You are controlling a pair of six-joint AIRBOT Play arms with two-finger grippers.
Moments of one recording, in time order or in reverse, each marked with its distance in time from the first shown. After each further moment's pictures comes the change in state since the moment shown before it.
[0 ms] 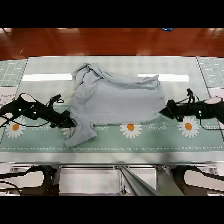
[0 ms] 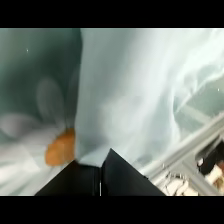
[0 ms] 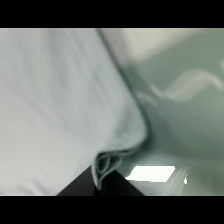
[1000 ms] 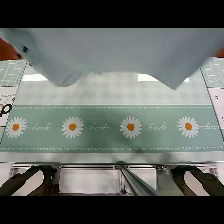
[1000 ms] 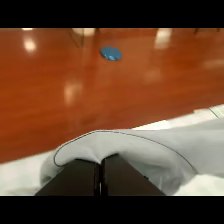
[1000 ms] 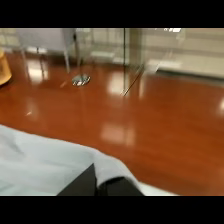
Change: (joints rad) left arm 0.056 0.426 1.338 0.065 -0.055 -0.176; right arm 0.080 0.500 1.252 -0.186 0.291 0.049
